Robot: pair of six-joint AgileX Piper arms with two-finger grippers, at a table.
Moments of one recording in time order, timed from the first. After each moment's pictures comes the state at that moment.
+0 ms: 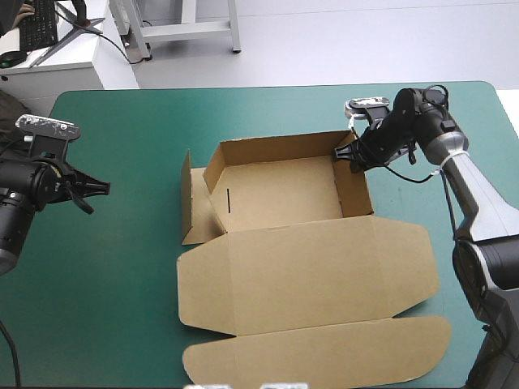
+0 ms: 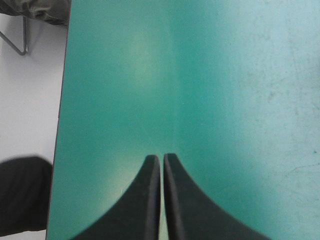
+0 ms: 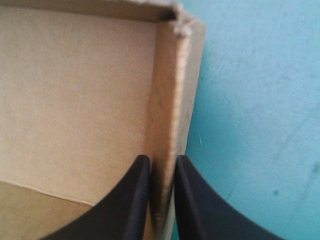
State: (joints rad) left arm -0.04 1.24 -1.24 0.28 0.96 -0.05; right arm 0.18 1.89 -1.76 0.23 1.17 -0.16
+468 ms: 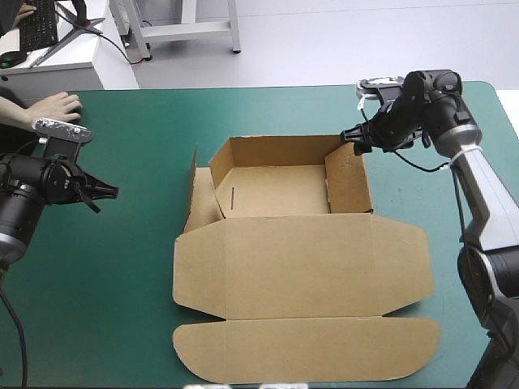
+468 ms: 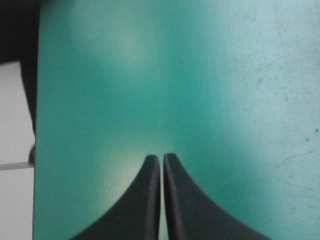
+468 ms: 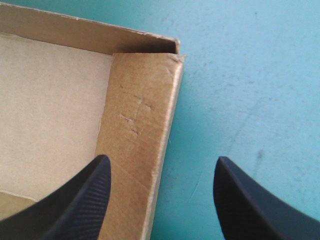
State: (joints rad) left arm -0.04 1.29 -1.24 0.24 0.96 0.01; right arm 0.18 1.84 -1.89 0.12 1.24 -0.05
